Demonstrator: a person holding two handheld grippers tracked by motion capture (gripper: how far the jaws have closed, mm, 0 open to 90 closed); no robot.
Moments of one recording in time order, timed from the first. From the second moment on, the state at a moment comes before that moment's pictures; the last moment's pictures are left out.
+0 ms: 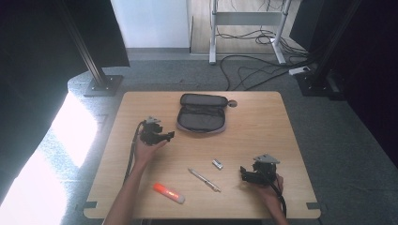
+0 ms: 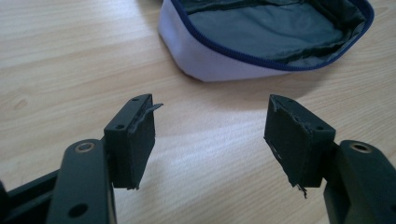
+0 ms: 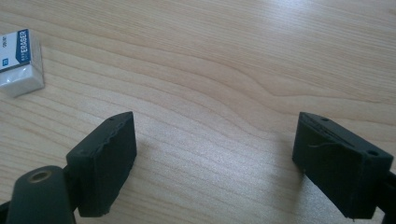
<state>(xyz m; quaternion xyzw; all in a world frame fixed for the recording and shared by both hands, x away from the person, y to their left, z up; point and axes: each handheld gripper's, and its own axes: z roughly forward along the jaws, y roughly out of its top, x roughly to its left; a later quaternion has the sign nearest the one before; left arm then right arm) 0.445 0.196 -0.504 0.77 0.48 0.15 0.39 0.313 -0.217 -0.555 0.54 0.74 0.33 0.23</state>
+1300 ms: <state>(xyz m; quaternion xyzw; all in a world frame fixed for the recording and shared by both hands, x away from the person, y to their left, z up) 0.495 0.158 -0.506 0.78 0.48 0.13 0.38 0.312 -0.217 -0.555 0.54 0.74 0.33 0.24</state>
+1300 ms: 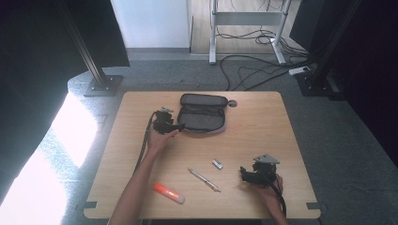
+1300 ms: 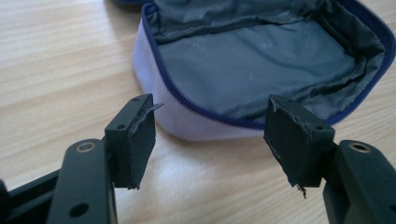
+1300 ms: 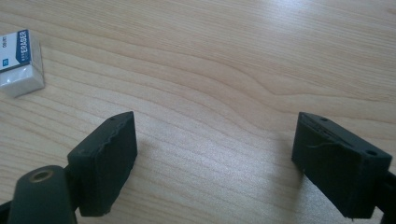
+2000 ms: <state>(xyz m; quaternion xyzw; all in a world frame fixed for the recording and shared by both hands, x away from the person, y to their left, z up) 0.522 0.152 -0.511 0.77 0.51 0.13 0.36 0.311 -0.217 -0.555 0.54 0.74 0.33 0.23</state>
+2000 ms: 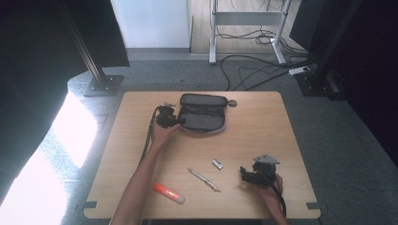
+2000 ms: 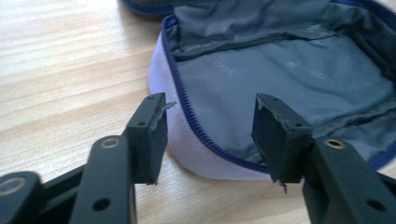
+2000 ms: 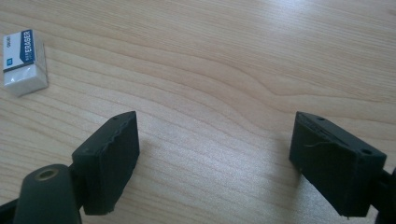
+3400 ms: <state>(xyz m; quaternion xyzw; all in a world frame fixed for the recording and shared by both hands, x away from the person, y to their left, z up) 0.526 0.151 -0.523 0.77 0.52 0.13 0.35 0.383 -0.180 -0.502 0.51 0.73 0.39 0.22</state>
